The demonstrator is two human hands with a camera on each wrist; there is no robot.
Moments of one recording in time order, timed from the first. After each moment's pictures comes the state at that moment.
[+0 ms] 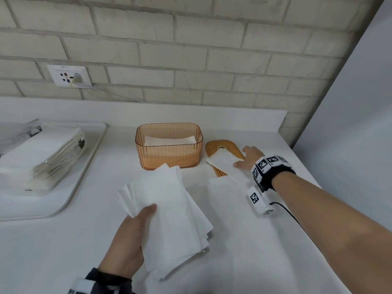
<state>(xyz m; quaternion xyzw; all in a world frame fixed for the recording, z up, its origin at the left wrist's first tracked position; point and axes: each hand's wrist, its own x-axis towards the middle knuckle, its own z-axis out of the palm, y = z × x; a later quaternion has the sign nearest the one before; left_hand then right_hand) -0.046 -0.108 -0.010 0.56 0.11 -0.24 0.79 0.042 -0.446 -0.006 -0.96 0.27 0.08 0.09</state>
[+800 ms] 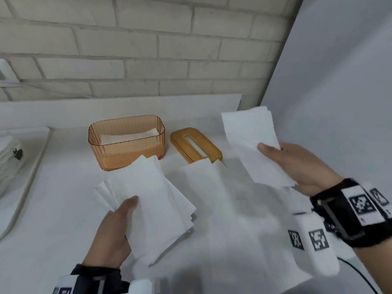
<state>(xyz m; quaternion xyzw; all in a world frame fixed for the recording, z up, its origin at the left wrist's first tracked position) -0.035 -0.130 -0.018 0.56 0.08 -0.28 0.78 -0.162 -0.410 0.099 -0.73 0.31 -0.09 0.61</state>
